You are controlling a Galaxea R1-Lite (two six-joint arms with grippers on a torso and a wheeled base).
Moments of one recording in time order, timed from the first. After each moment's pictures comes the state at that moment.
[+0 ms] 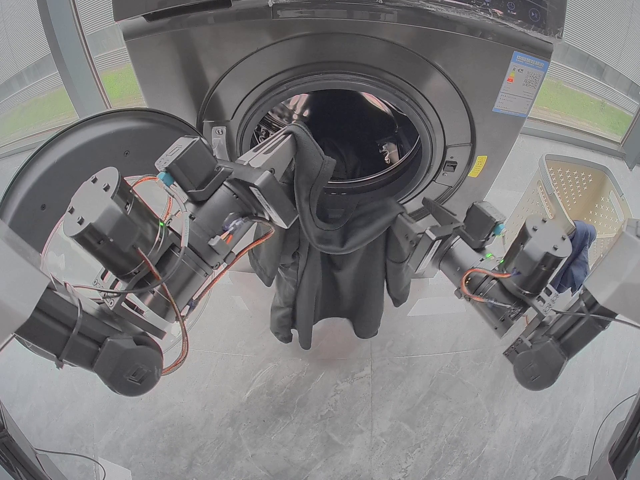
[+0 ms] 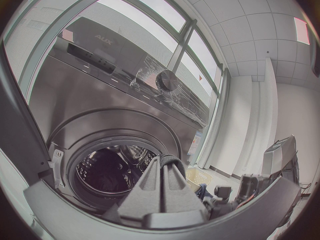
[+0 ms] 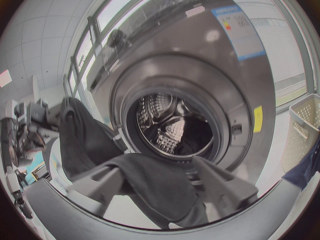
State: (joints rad) left arm -0.63 1.83 -0.79 -1.54 -0.09 -0.14; right arm 0.58 1.99 -0.70 -1.54 -0.07 0.16
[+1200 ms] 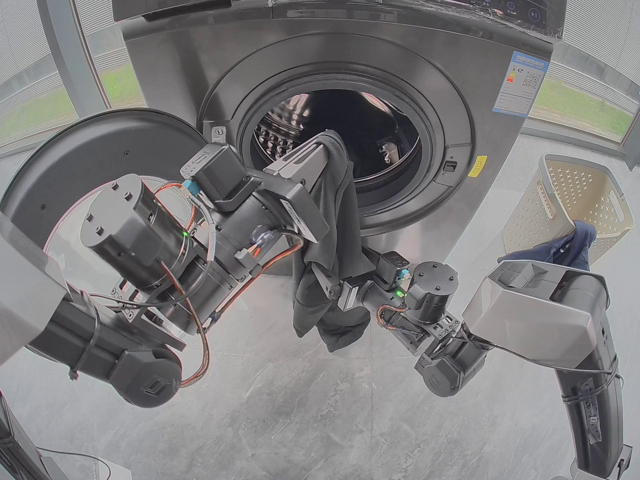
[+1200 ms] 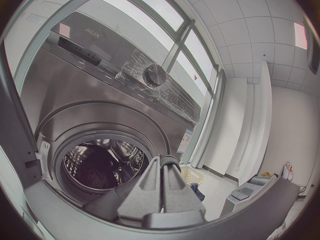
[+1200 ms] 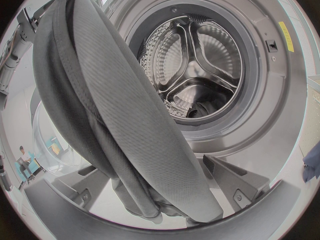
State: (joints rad) left arm -0.69 1.87 -0.82 -1.55 -0.09 -0.14; right arm 0.62 2.47 -1.08 -1.54 -0.03 0.12
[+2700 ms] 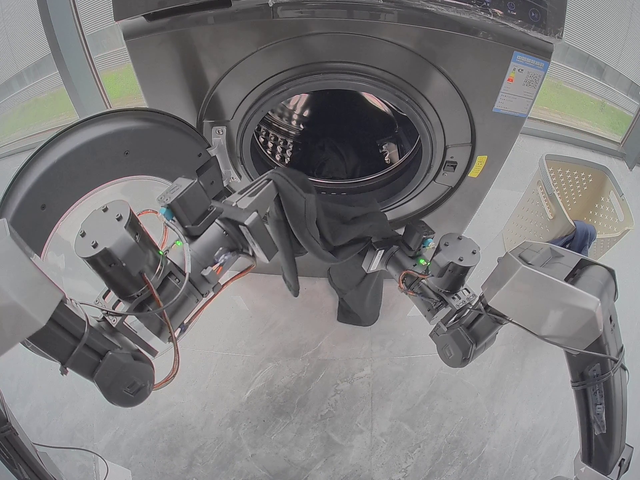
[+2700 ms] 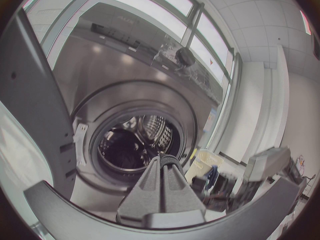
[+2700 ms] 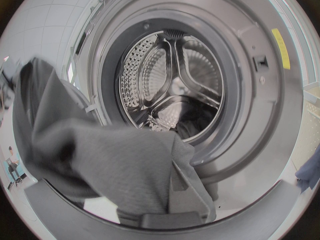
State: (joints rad) left arm -0.56 1.86 -0.67 -1.55 -0.06 -0.13; right arm 0.51 2.45 -1.18 -1.54 -0.04 0.11
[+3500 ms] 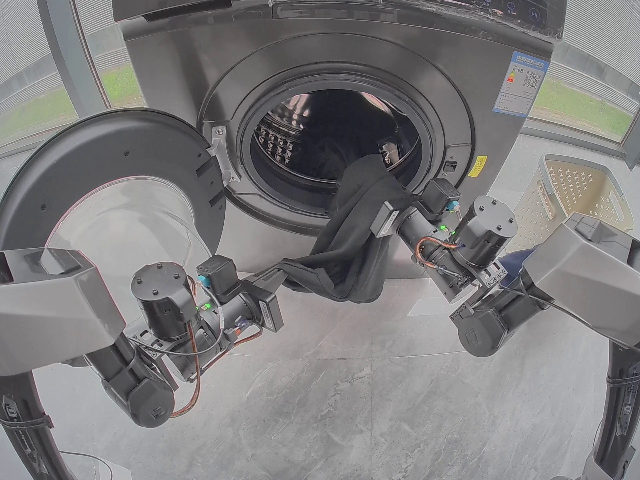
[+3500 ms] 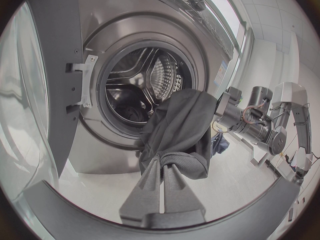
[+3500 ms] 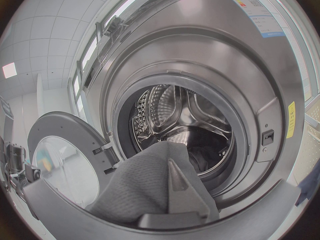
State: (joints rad) left arm -0.53 2.06 -0.55 -1.55 -0.08 -0.12; right arm 0.56 2.23 -1.09 -1.54 -0.04 0.12
